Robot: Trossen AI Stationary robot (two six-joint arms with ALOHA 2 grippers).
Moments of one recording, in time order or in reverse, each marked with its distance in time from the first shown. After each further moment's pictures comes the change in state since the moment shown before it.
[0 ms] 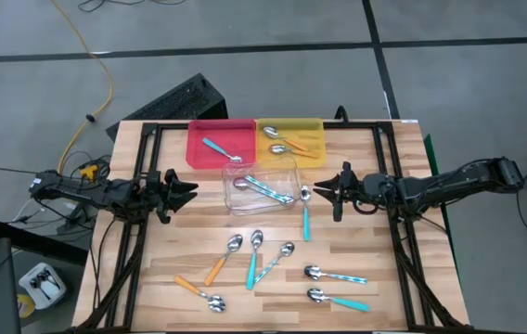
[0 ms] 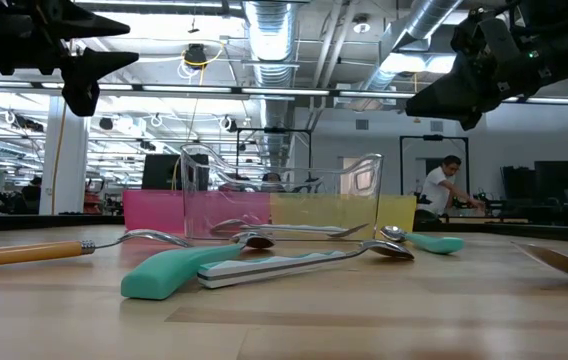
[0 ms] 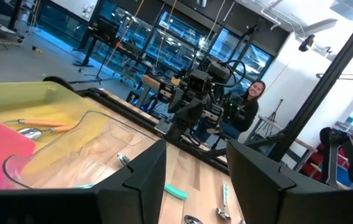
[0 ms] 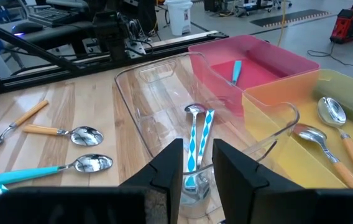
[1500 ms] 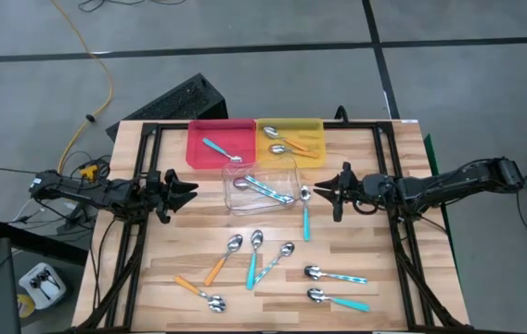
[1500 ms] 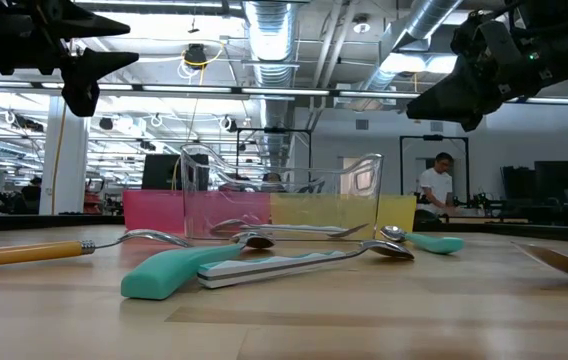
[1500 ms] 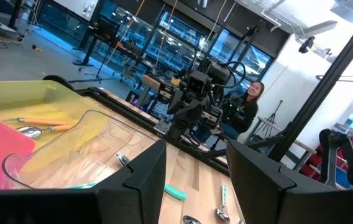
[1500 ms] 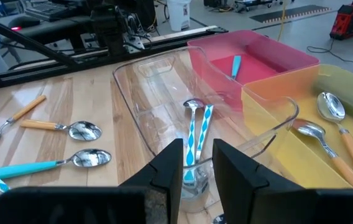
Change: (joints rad) left arm 0.000 0.000 0.000 0.000 -0.002 -0.009; right arm 0.000 0.000 0.000 -0.015 0.000 0.002
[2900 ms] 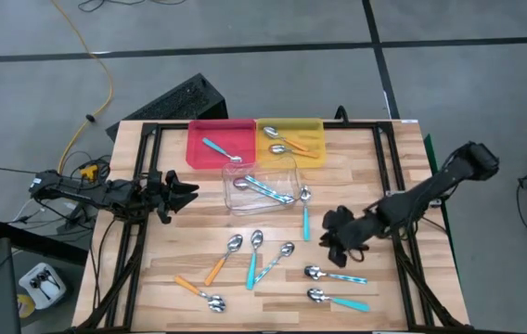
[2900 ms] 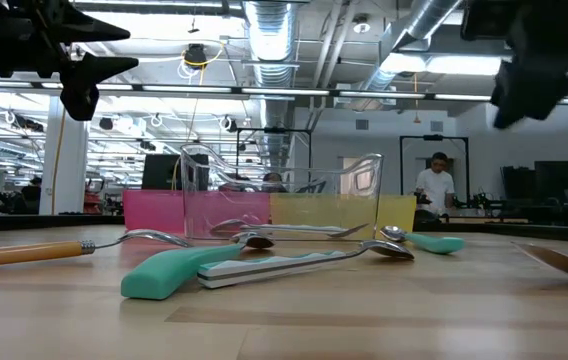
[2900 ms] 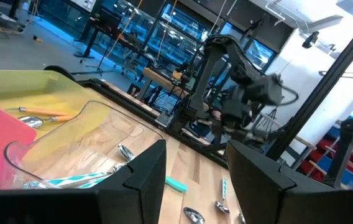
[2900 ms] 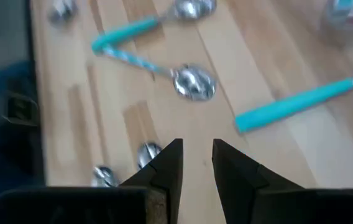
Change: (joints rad) left arm 0.000 0.000 0.000 -0.032 0.005 -0.026; right arm 0.438 0.393 0.468 -0.723 -0.108 0.621
